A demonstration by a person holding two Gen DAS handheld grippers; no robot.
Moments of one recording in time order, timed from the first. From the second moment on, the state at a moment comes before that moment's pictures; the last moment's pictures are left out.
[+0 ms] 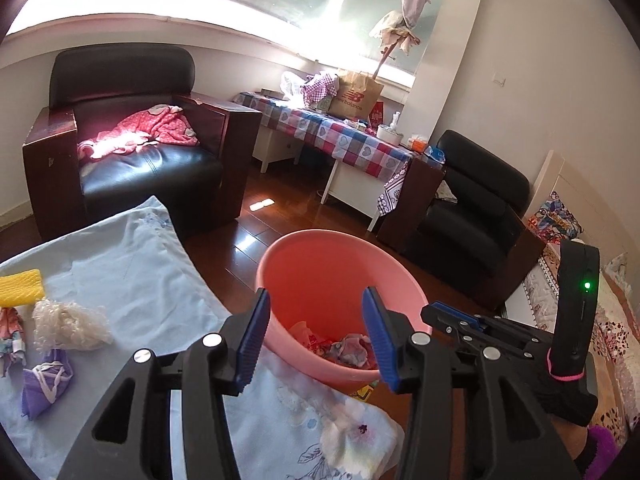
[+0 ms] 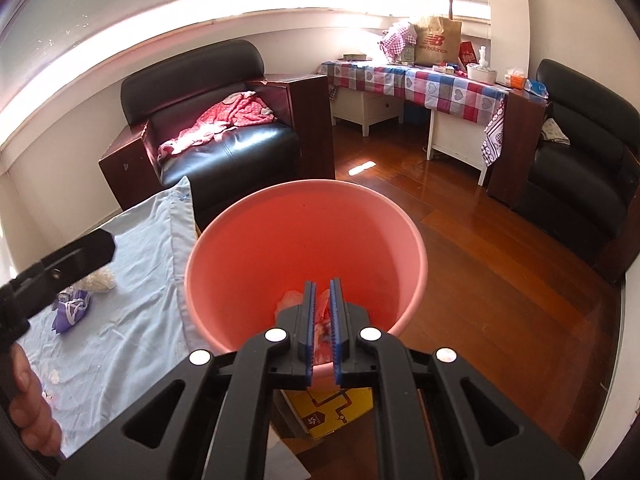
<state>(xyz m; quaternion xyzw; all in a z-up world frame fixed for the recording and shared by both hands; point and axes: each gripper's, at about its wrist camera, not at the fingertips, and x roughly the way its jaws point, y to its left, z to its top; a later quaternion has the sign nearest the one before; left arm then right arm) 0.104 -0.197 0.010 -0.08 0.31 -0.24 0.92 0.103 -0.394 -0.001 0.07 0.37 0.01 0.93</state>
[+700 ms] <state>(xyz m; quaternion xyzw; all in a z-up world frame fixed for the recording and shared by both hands) 0.006 -0.100 0.078 -0.07 0.24 -0.15 0.96 0.044 -0.370 0.059 0.09 0.30 0.09 0.94</state>
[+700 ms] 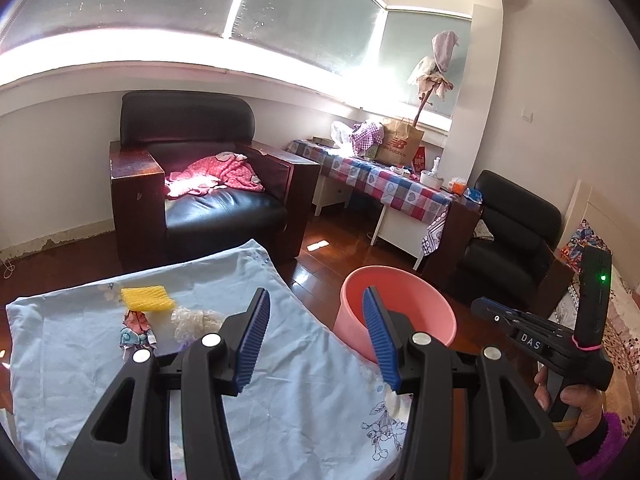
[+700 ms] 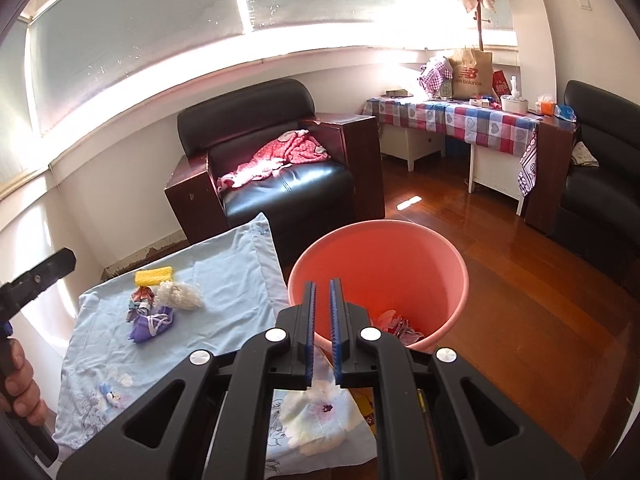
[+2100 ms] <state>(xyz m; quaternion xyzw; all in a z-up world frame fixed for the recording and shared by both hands) 0.080 0.036 -0.053 -0.11 0.37 -0.06 0.92 0.162 -0.137 -0.002 0.02 0.41 0.32 0.85</state>
